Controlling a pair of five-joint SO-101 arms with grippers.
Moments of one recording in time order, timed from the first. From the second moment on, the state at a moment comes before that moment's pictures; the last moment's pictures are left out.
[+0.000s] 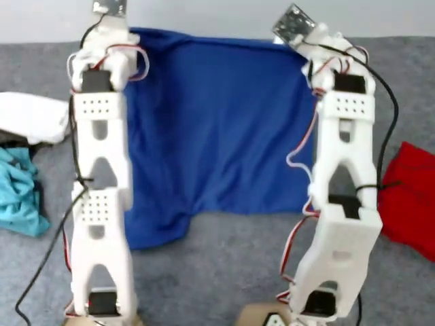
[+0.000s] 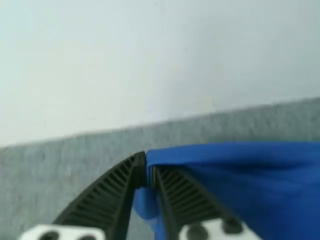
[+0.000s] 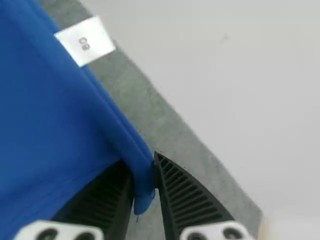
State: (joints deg) left arm -5.9 59.6 -80.7 65.1 -2.5; right arm 4.0 31.8 -37.3 45.6 54.3
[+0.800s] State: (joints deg) left arm -6.7 45.2 -62.6 98.9 -19.0; right arm 3.2 31.8 -49.9 100.2 54.3
